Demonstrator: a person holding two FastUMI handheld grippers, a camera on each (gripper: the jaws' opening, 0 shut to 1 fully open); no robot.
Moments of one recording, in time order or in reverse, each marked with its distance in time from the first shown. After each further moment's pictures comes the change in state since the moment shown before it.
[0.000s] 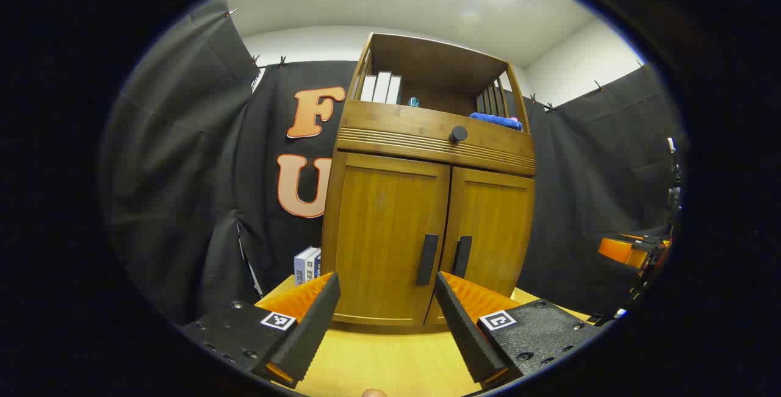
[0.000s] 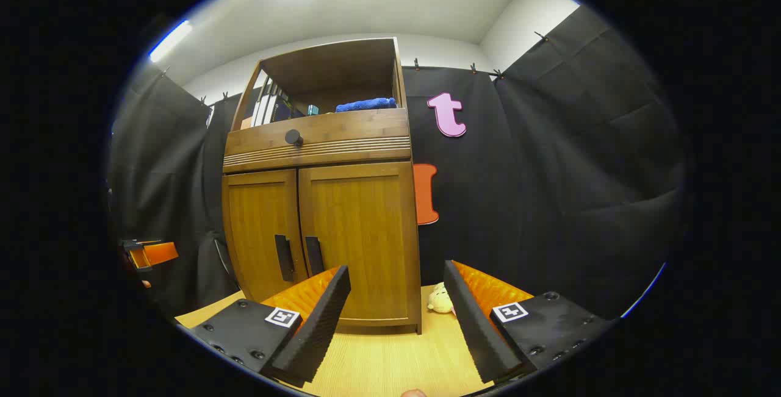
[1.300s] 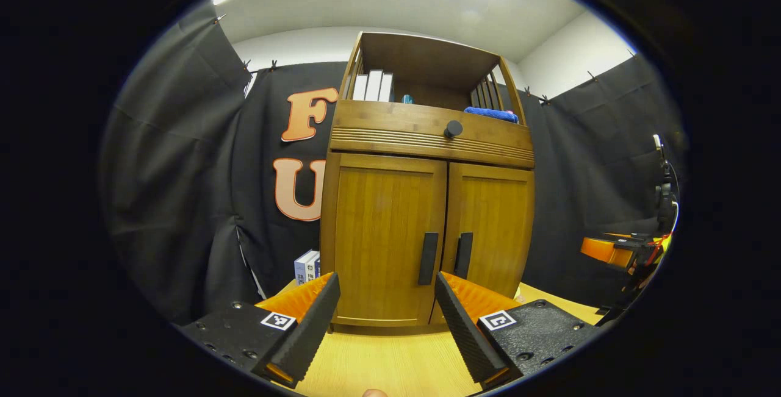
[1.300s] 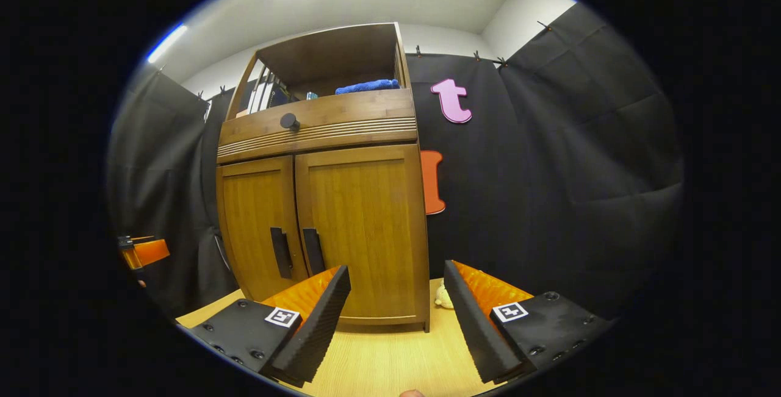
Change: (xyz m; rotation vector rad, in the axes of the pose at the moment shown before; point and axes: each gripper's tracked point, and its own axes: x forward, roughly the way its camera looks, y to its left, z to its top) left arm 0.005 -0.001 -0.007 0.047 0.009 -0.009; right arm 0.055 0.020 -0.024 0.032 0.060 0.013
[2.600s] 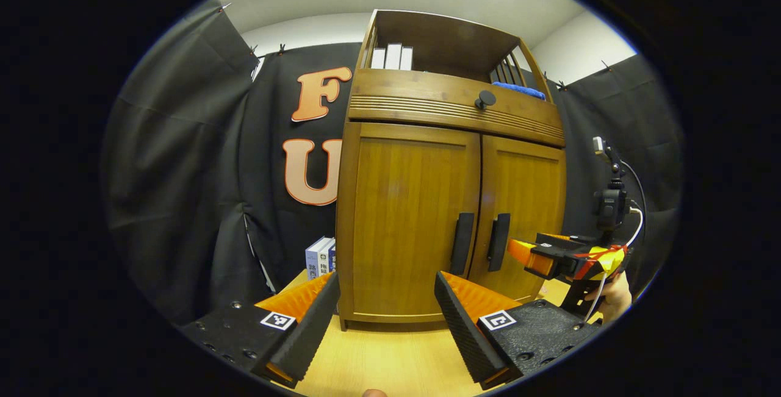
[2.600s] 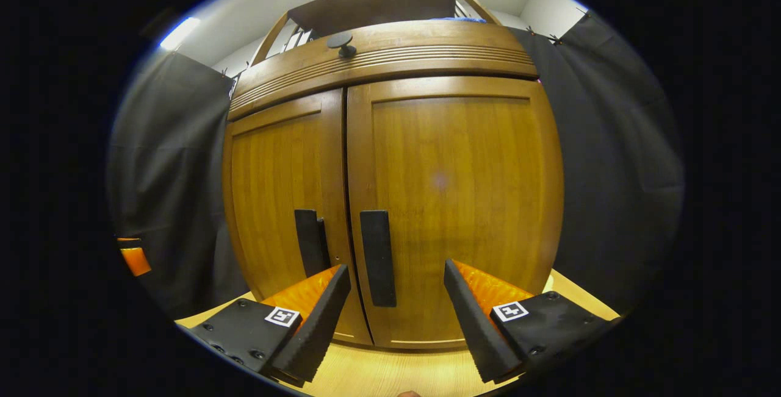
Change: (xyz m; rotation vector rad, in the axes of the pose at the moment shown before) left arm 0.059 0.044 -0.043 0.008 0.076 0.064; right arm 0.179 0.146 -0.072 -0.042 0.086 0.178
